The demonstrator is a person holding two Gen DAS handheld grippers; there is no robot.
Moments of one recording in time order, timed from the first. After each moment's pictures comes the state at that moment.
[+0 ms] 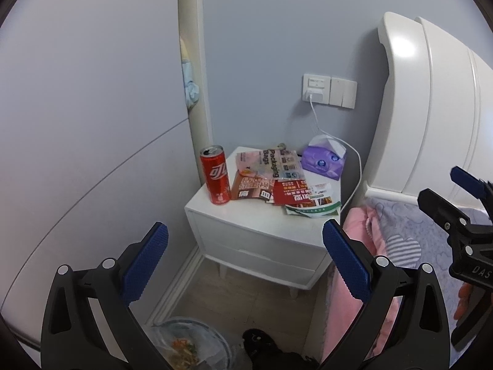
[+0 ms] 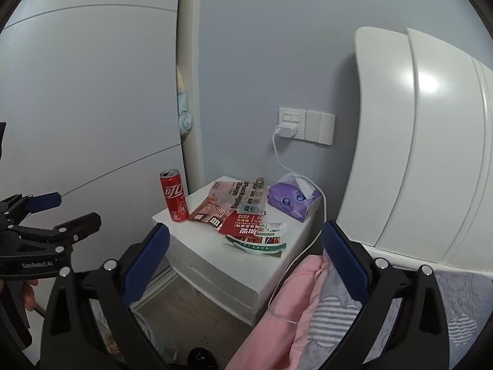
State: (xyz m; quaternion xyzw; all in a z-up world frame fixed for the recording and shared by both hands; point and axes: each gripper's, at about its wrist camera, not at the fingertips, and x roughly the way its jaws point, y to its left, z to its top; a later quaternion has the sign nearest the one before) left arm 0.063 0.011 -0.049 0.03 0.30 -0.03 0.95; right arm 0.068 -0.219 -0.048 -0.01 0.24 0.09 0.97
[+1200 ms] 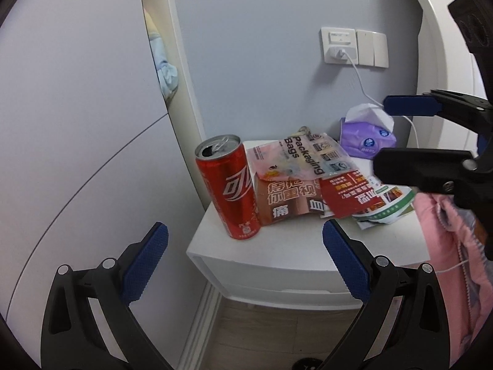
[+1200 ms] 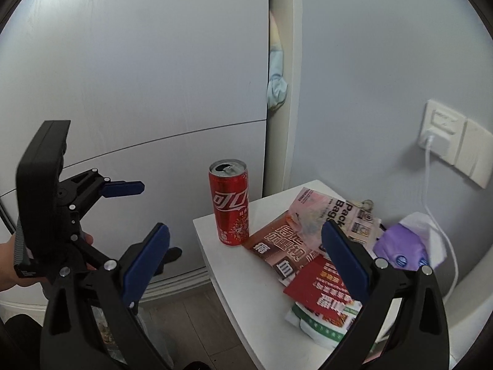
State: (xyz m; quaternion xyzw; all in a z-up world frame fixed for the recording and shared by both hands) left arm 0.244 0.063 -0.157 0.11 0.29 -0.07 0.95; right arm 0.272 -0.114 -0.123 -0.07 0.26 0.32 0.91
